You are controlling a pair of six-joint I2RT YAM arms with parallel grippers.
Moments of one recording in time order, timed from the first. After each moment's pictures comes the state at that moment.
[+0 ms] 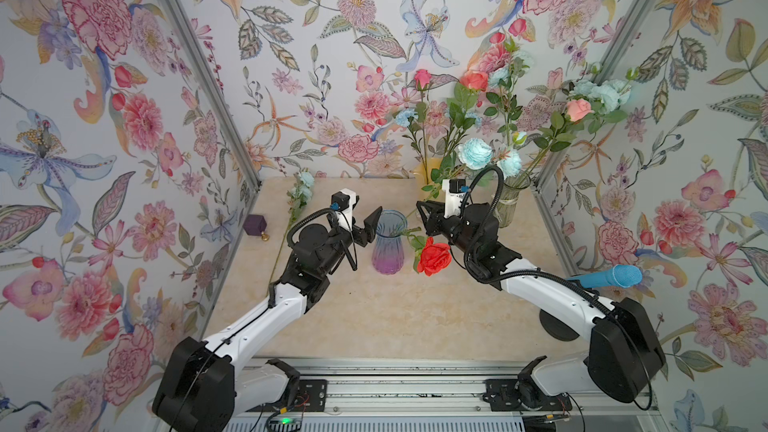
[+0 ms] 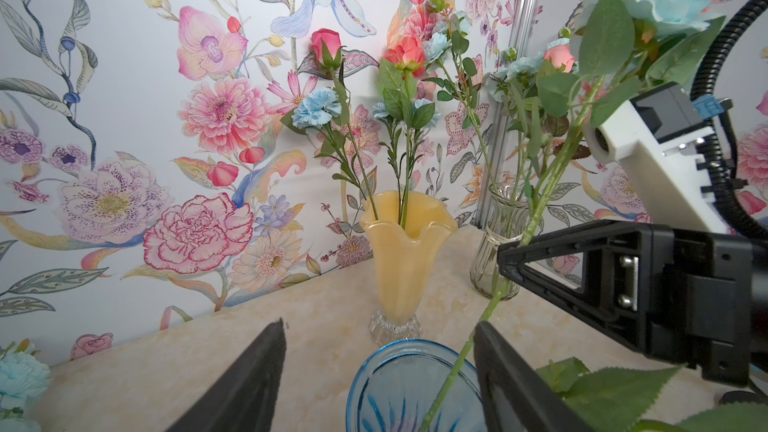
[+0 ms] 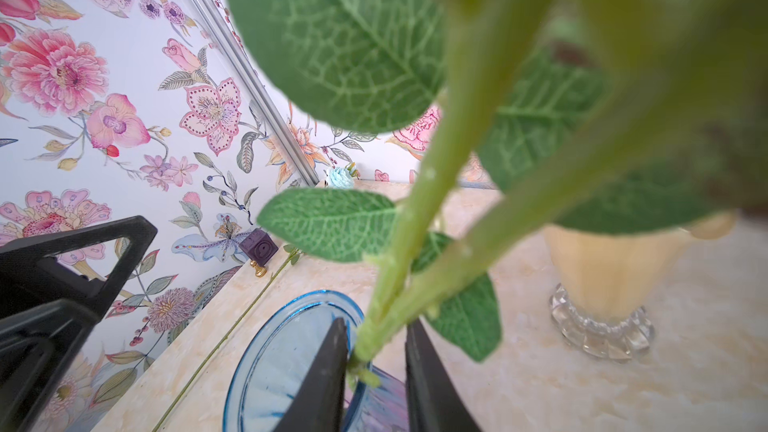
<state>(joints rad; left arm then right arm) -0.50 1.21 0.74 0.57 0.10 -0.08 0.61 1.42 0.98 0.36 -0.04 0.38</state>
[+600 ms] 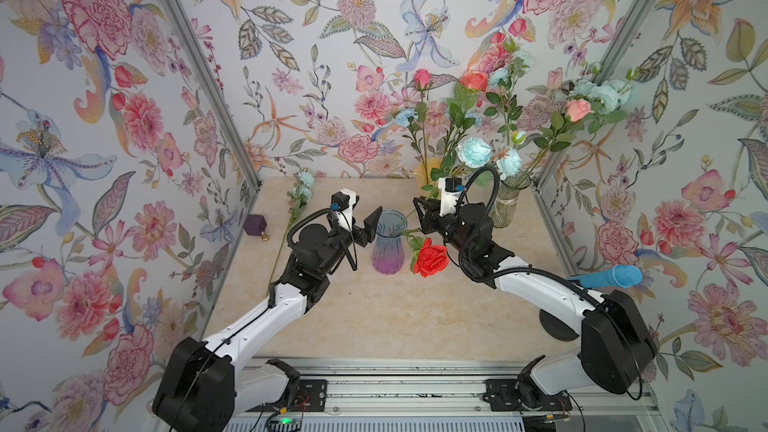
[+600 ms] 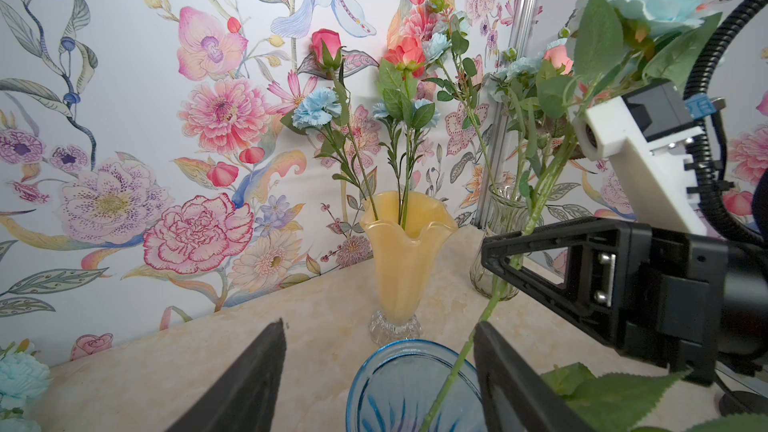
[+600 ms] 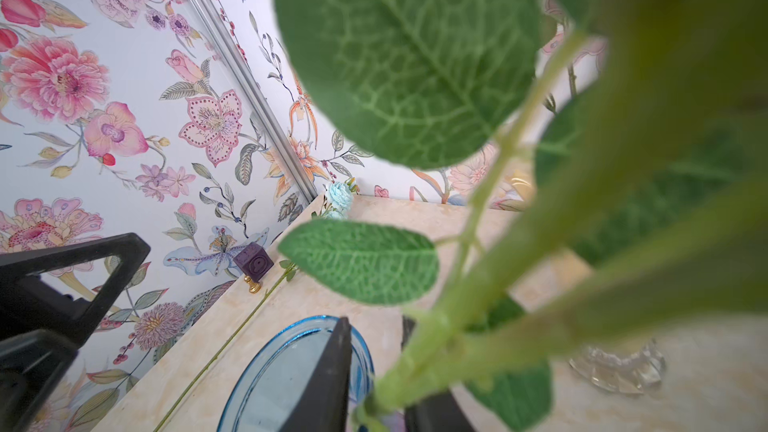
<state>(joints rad) -0.50 1.21 0.74 0.57 0.10 -0.08 0.63 1.47 0.99 0.44 -0.01 0.35</state>
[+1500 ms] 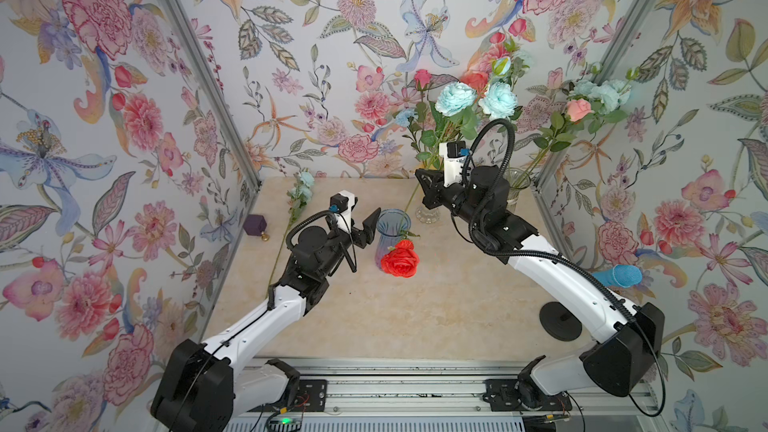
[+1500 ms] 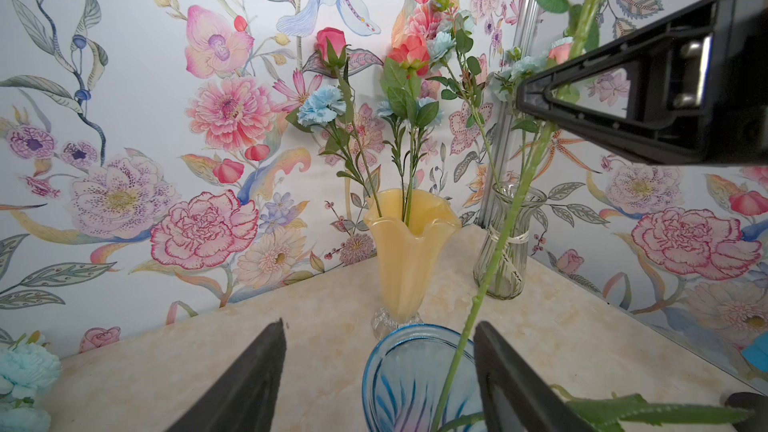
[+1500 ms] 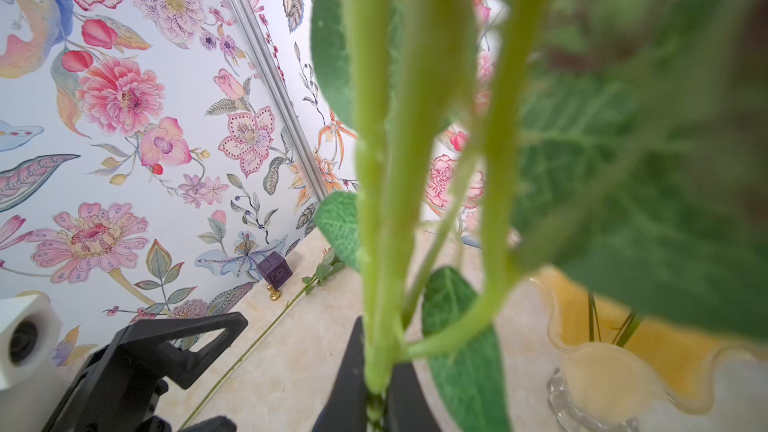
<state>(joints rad) -0.50 1.19 0.72 0.58 0.08 -0.07 0.63 1.45 1.42 -0.02 -0.08 0.25</state>
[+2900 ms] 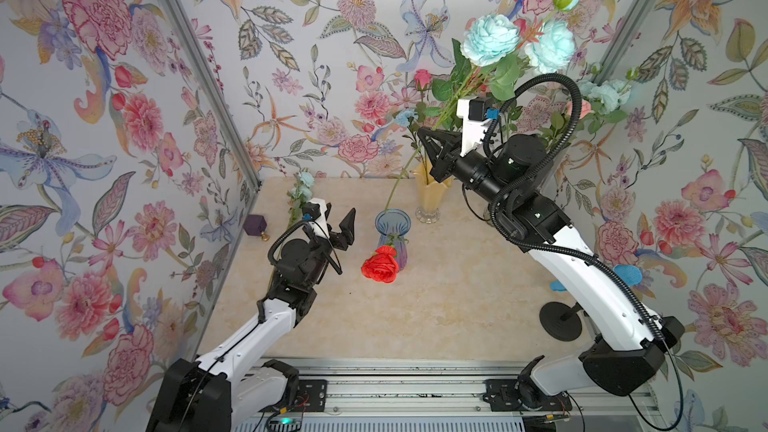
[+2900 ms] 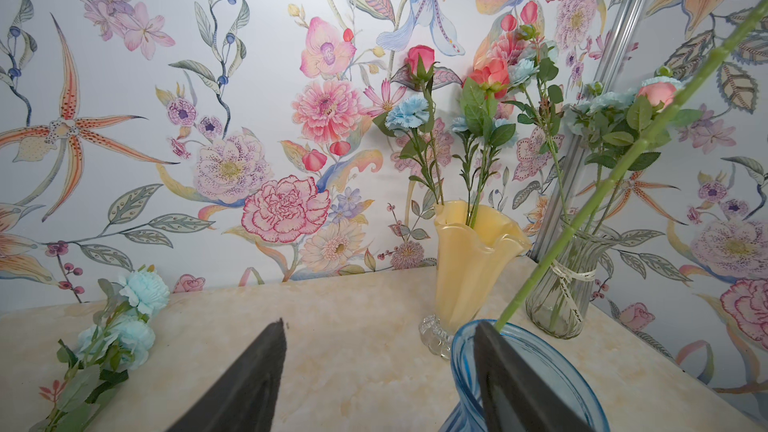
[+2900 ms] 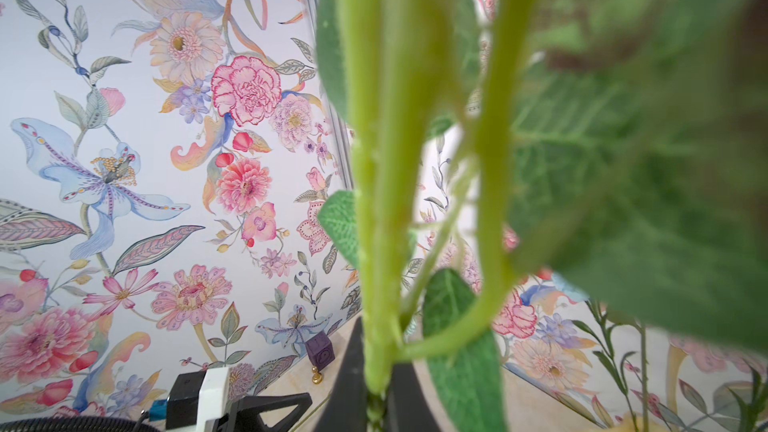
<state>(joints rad) -0.38 1.08 0.56 0.69 0.00 -0.17 0.70 1.47 1.76 -0.09 -0.16 0.20</state>
